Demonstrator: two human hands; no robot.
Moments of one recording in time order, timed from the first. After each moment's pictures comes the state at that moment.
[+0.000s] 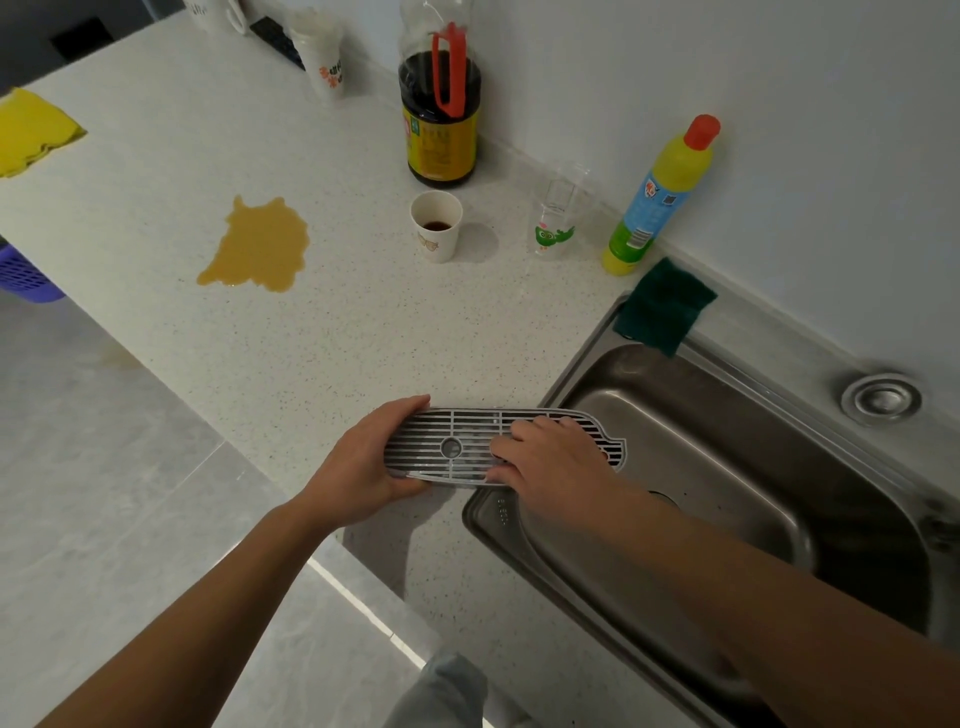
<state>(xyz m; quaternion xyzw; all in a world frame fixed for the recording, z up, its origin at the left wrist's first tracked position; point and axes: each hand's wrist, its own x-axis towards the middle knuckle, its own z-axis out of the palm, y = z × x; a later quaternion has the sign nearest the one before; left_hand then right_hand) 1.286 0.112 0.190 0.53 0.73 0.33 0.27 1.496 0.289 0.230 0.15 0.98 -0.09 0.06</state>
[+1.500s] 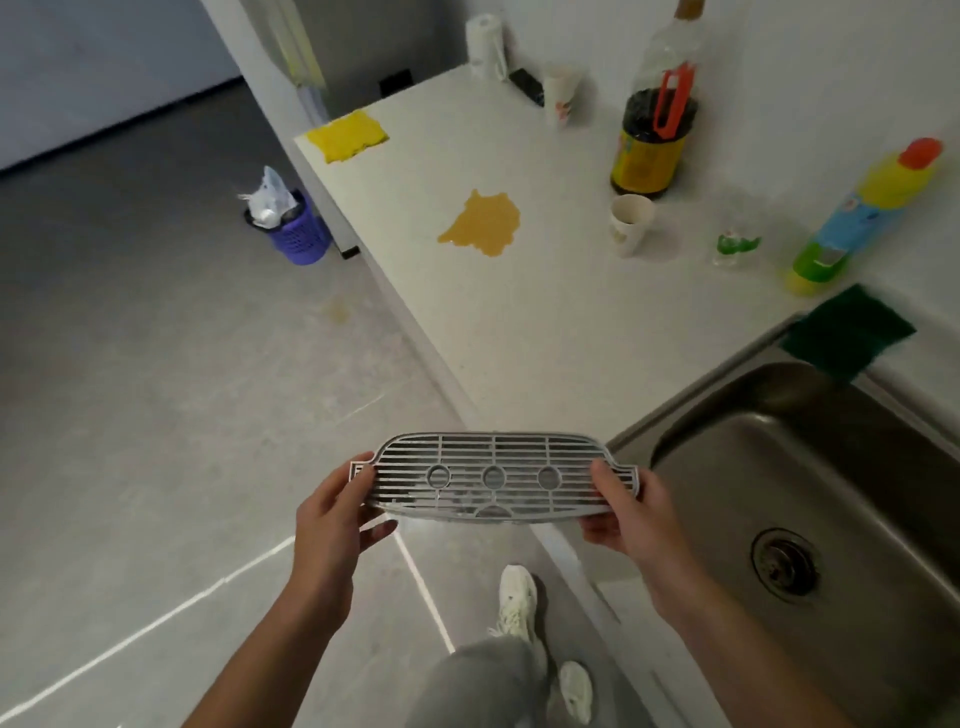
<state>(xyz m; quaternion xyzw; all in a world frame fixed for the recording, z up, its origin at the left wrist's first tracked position) 1.404 -0.136 0.289 -0.12 0.73 0.64 0.21 1.550 0.137 0.251 0.45 0.55 -0.70 -0.04</state>
